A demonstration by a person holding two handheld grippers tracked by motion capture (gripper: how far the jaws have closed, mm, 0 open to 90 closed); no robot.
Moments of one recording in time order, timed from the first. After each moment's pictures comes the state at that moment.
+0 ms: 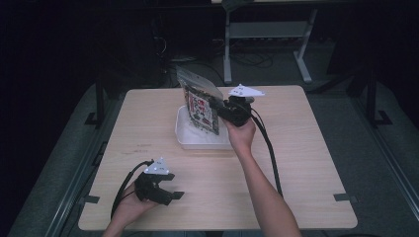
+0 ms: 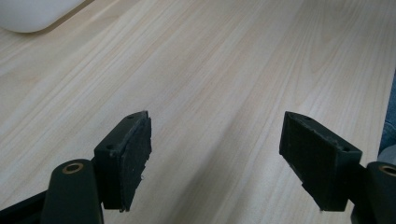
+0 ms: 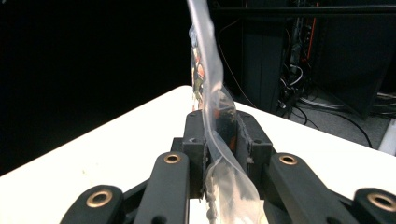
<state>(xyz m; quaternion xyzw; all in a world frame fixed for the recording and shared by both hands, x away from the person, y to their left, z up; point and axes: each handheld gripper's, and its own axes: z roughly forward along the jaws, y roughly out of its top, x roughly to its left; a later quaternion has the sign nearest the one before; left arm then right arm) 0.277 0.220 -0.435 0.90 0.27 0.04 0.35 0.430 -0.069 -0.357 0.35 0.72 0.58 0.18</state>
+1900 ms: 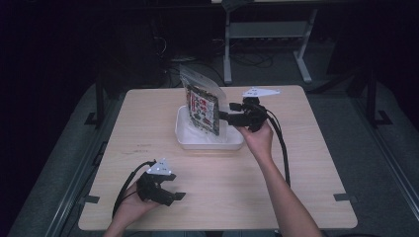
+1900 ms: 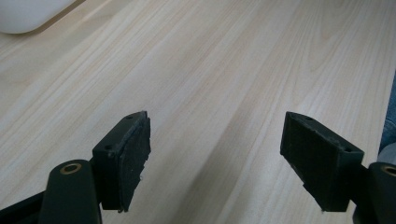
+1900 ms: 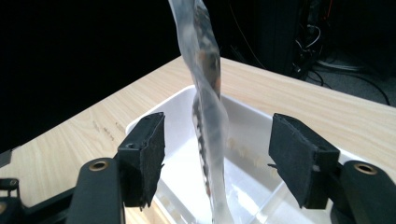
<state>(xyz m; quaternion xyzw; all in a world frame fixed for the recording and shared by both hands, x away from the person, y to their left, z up) 0.276 0.215 -0.436 0.90 0.27 0.04 0.35 0.415 -0.110 -0.352 0.37 0.75 0.54 0.11</state>
